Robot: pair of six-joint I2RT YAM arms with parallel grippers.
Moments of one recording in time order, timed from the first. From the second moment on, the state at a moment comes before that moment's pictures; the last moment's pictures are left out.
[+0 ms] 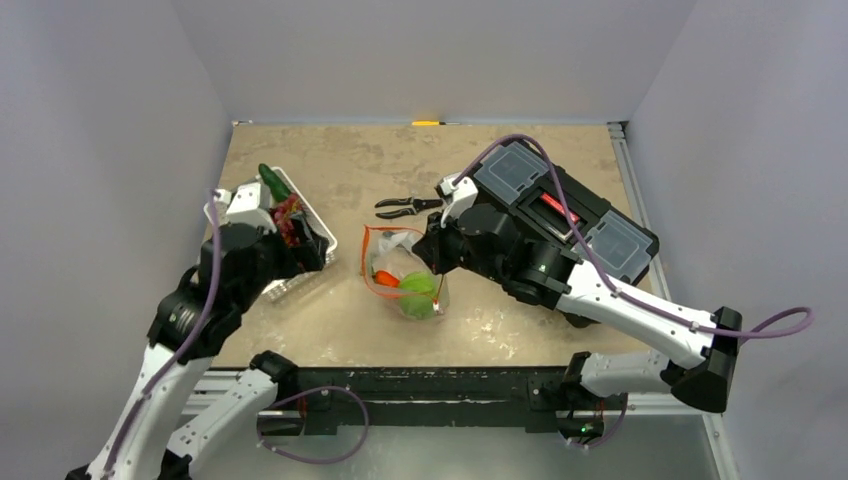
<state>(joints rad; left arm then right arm) -0.47 0.59 1.06 -0.89 -0.20 -0.51 1.04 1.24 1.18 -0.37 0.19 0.48</state>
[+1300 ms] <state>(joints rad) 0.00 1.64 1.29 -0.63 -0.31 -0.18 1.04 1.09 1.12 -0.44 0.21 0.50</state>
